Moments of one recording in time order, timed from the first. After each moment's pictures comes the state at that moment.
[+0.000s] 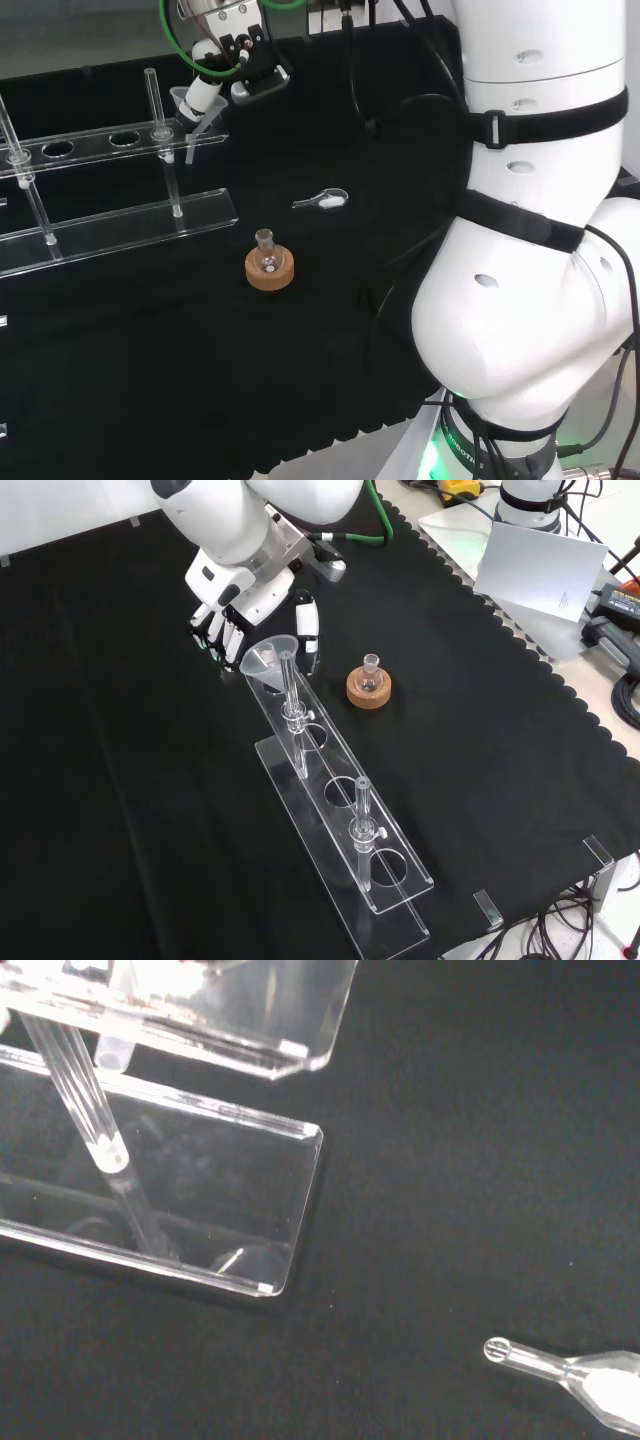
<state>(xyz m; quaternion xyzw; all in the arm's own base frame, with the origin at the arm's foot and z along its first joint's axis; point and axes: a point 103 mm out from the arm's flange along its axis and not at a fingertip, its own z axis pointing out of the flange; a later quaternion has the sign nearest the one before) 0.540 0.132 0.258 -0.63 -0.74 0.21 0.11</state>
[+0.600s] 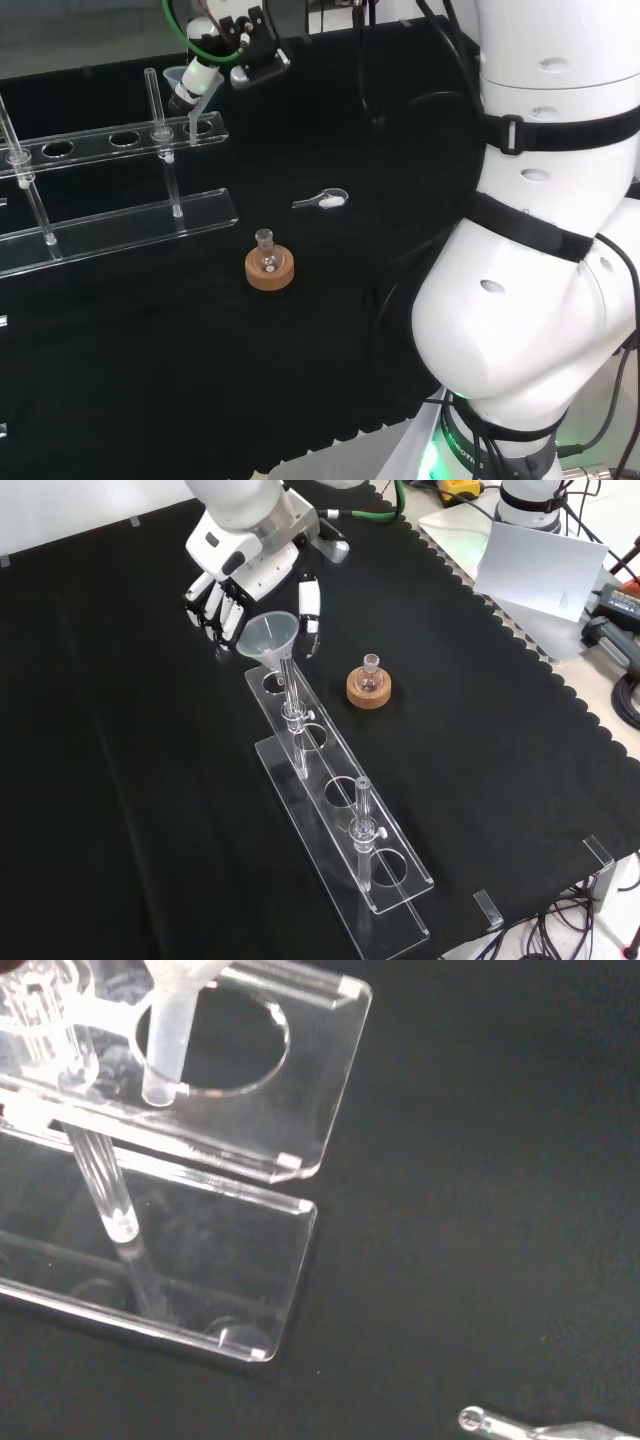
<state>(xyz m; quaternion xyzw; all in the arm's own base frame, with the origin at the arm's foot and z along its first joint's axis) 0.538 0.133 0.295 -0.63 -0.75 0.18 0.07</state>
